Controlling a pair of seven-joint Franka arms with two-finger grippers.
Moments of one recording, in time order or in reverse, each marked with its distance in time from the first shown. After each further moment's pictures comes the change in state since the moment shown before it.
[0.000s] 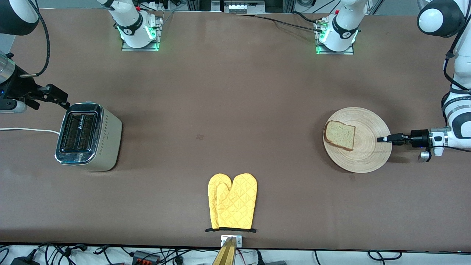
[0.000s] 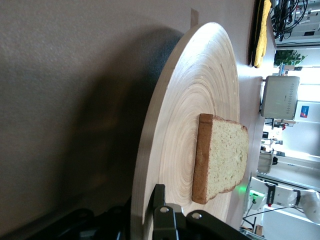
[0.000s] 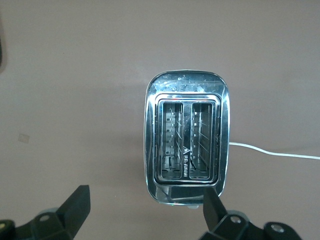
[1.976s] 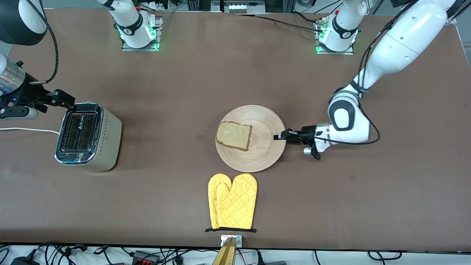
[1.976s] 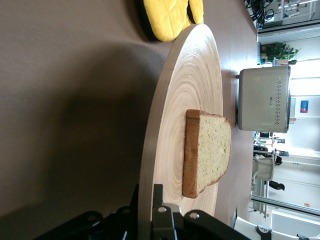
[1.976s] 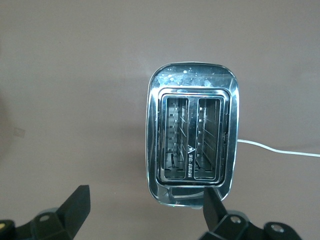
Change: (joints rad) left arm -0.354 -0.172 -0.549 -0.450 -0.404 0.809 -0.052; right arm 0.005 0.039 0.006 -0.008 -0.002 0.003 -0.002
